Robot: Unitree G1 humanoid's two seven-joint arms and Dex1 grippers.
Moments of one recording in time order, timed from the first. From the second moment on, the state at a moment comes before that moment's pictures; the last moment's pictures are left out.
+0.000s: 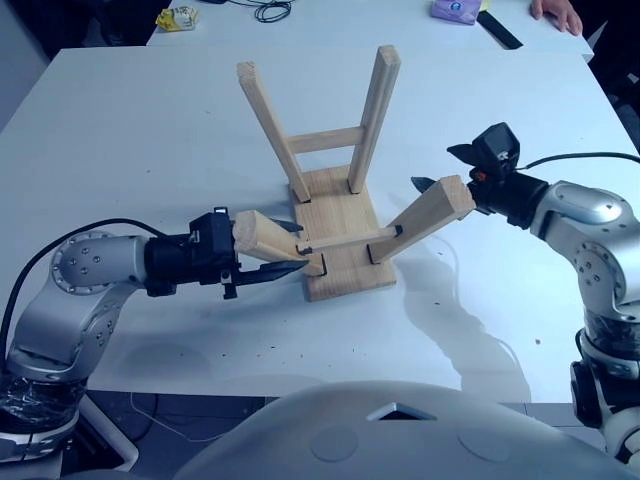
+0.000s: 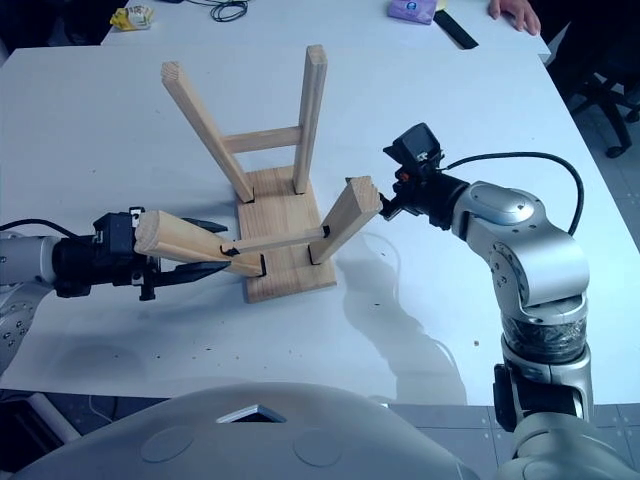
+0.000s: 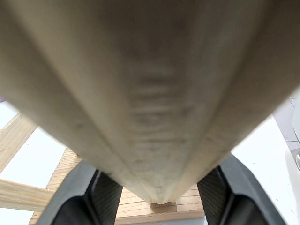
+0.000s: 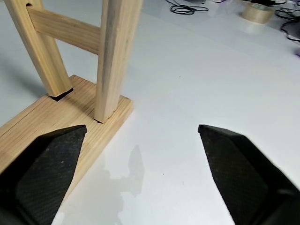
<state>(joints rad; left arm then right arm) 0.19 0.89 0.11 -0.56 -0.65 0.21 -1.07 -0.23 -0.58 -0.09 -0.61 0.44 1.10 0.50</state>
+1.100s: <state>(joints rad) -0.08 0.89 -0.08 -0.33 -0.62 0.20 -1.00 -0.58 -0.30 -0.10 -0.53 0.51 1.02 0.18</state>
